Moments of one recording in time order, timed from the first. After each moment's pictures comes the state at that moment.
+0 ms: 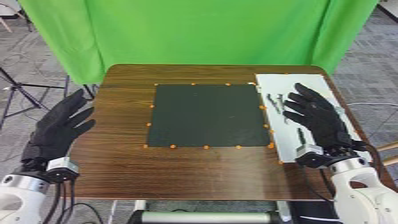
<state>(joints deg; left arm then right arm) 128.7 -63.5 -112.7 -122.5 47.1 -5.7 2.2 -112.8 -79.3 105.7 -117.1 -66.0 -15.6 3.5</state>
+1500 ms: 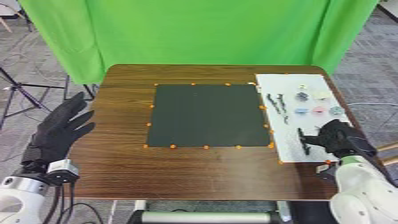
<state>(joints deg) 129.8 -63.2 -113.0 -122.7 48.1 -5.2 1.7 -115.5 -63.5 95.5 -122.5 -140.1 -11.2 33.5</state>
